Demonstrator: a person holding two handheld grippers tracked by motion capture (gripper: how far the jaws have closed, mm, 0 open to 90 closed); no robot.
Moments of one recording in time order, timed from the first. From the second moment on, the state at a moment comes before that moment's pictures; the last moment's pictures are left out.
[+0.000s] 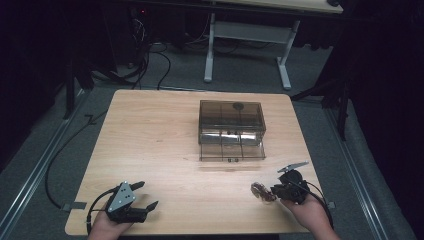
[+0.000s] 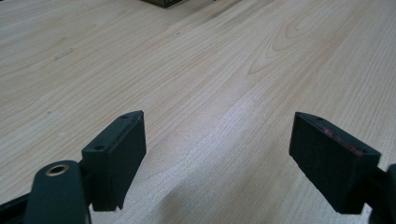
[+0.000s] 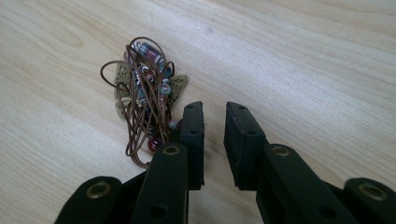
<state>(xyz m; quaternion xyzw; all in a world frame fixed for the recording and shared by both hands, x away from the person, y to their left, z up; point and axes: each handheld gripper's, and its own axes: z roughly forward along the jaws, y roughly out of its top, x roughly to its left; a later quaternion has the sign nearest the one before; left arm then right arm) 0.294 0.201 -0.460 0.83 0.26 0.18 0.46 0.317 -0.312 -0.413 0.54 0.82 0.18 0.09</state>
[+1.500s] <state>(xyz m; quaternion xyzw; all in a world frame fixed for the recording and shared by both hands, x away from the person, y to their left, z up) 0.294 0.199 -0.460 0.83 0.26 0.18 0.46 0.341 -0.274 -0.406 0.48 0.87 0.07 0.00</state>
